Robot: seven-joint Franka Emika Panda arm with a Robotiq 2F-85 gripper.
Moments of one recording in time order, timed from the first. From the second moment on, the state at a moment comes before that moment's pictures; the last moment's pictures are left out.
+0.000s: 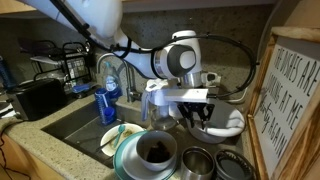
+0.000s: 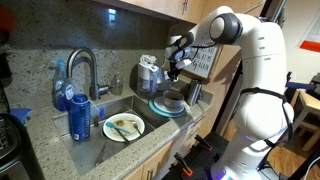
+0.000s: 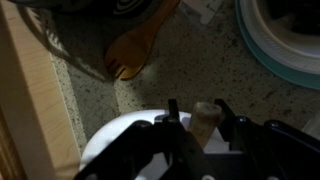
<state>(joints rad) -0.25 0.45 -0.20 -1.71 -0.21 2.26 -0.23</state>
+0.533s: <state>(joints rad) -0.24 0.45 -0.20 -1.71 -0.21 2.26 -0.23</state>
